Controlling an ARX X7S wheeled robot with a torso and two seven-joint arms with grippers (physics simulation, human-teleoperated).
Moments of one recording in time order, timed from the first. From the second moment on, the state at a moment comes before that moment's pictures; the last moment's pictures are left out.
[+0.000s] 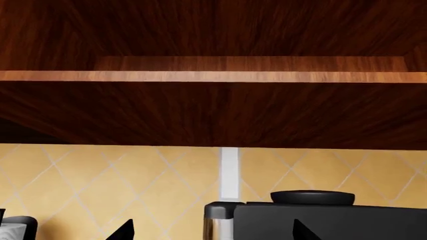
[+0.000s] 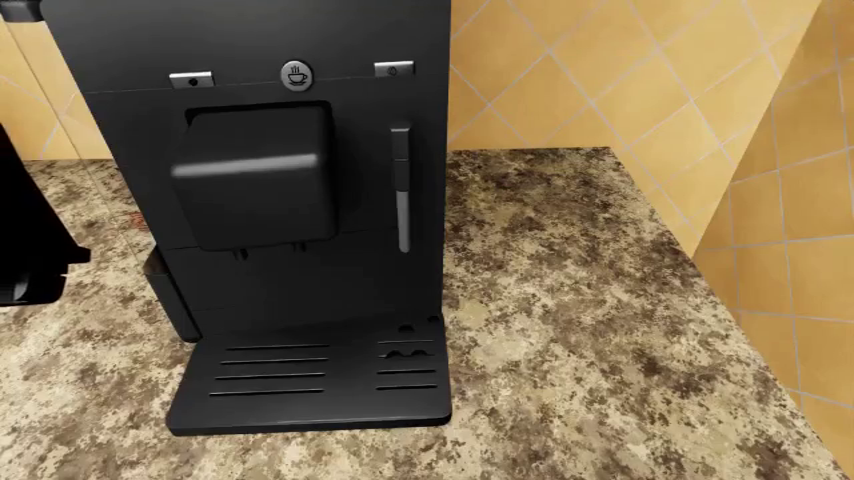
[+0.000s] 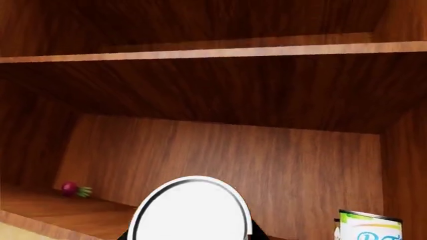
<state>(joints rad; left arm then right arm) -0.80 -1.54 0.99 0.87 -0.80 0.46 -1.17 1.99 0.53 -0.34 -0.25 1.65 1.03 0.84</state>
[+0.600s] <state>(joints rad) -0.79 -1.52 0.98 0.86 -0.80 0.45 -1.16 2.26 0.31 -0.49 0.34 1.19 0.92 0.50</state>
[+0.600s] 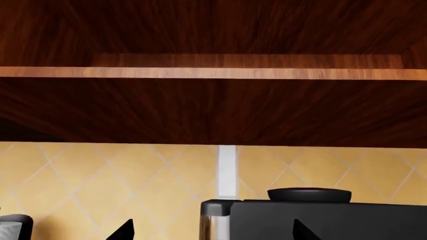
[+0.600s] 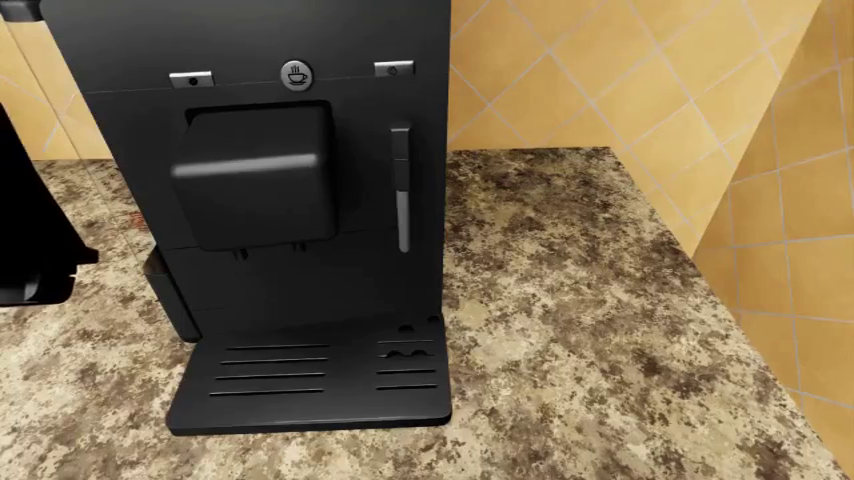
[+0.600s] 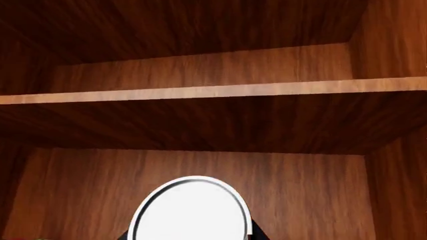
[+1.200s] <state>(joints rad) -0.77 -1.50 0.99 0.84 -0.79 0.46 -1.15 2.34 0.02 -0.23 0.82 0.51 1.08 0.13</state>
